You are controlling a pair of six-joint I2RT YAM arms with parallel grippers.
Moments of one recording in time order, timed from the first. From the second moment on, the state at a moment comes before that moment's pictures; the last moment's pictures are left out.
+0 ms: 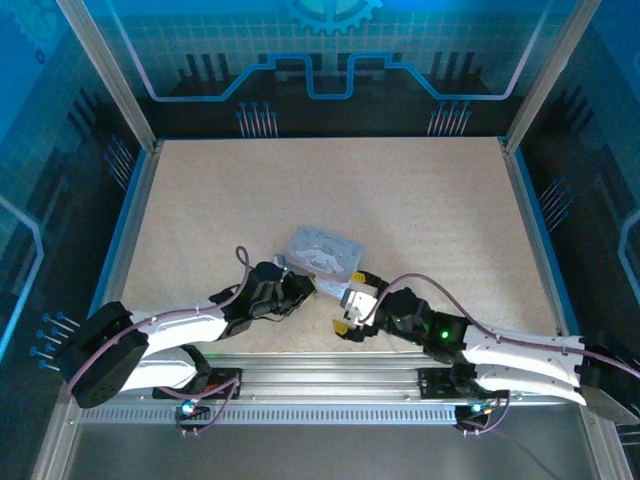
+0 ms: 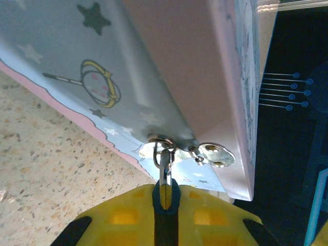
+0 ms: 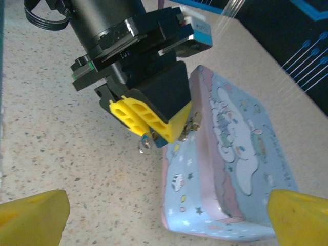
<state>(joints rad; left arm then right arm) -0.76 1.23 0.35 0.30 0.12 -1.42 1.10 0.89 0.30 0.20 0.15 -0.41</state>
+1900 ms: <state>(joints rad) -0.76 1.22 0.36 0.29 0.12 -1.47 1.20 1.47 0.42 0.59 0.37 -0.44</state>
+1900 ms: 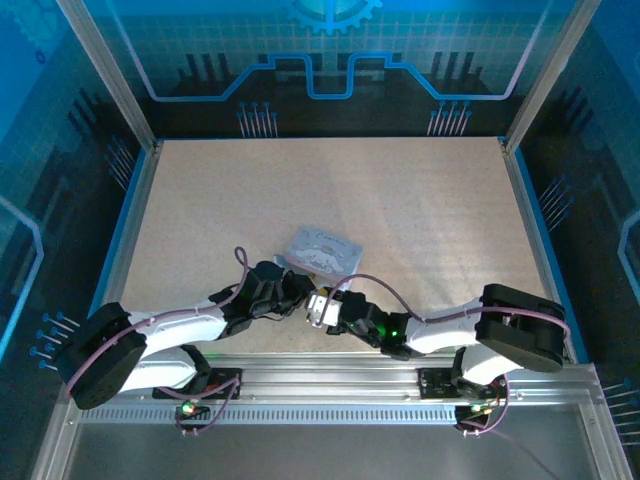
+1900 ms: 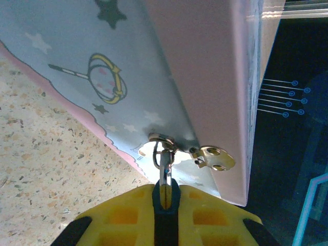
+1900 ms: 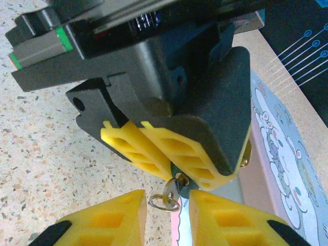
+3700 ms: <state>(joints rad) -0.76 1.25 0.37 0.32 0.10 -1.48 1.17 1.51 0.44 0.61 0.37 0.08</state>
